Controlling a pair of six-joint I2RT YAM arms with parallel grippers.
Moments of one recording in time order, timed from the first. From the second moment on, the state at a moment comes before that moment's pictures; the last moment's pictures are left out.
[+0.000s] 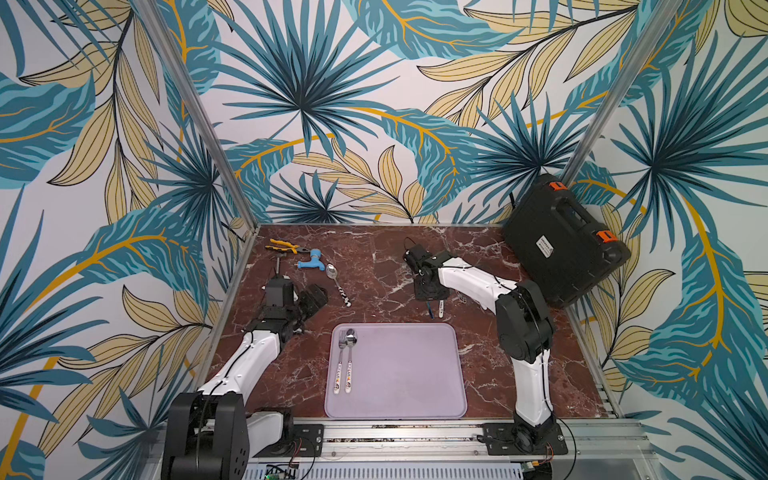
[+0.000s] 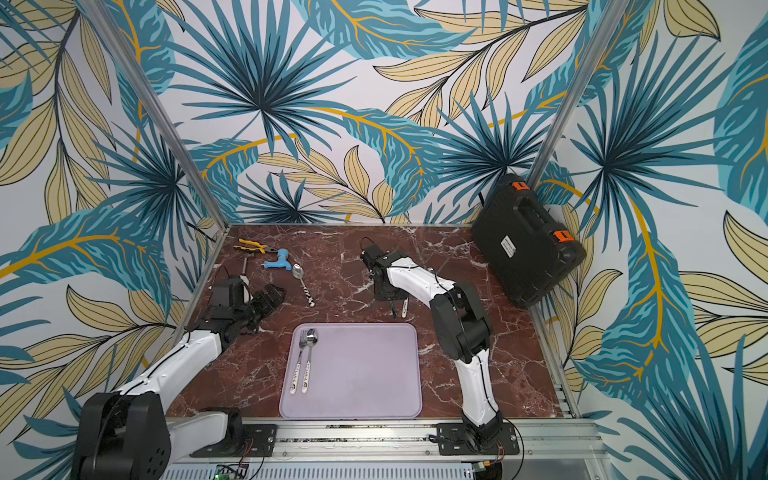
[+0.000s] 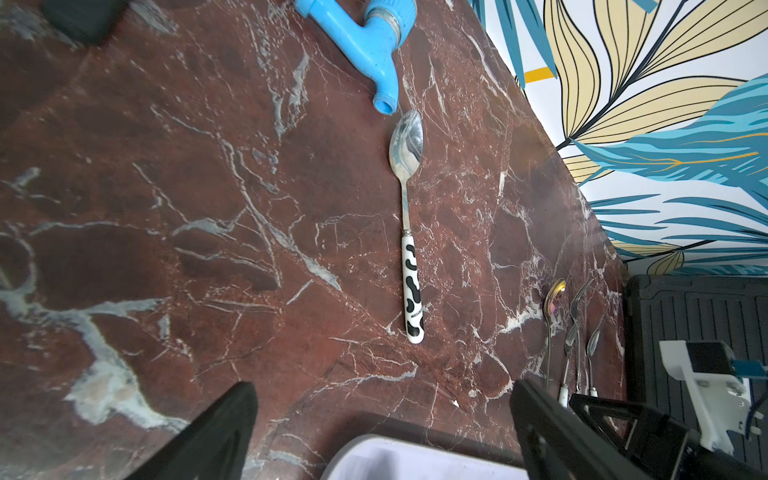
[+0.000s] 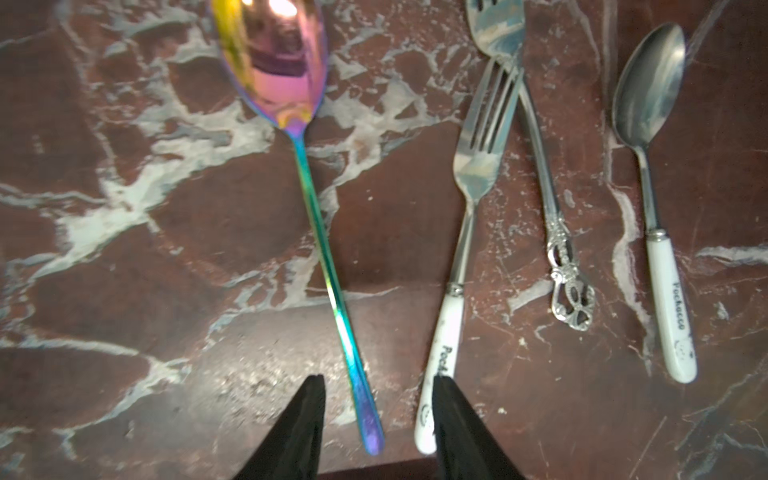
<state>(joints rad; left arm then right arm) 0.00 1.19 0.62 -0.14 0.22 -0.79 0.54 2.10 1.66 -0.93 0.31 0.54</state>
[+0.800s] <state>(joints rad) 0.00 1.21 0.62 -0.13 0.21 -0.79 0.46 2.13 1.59 -0.89 0.24 0.62</state>
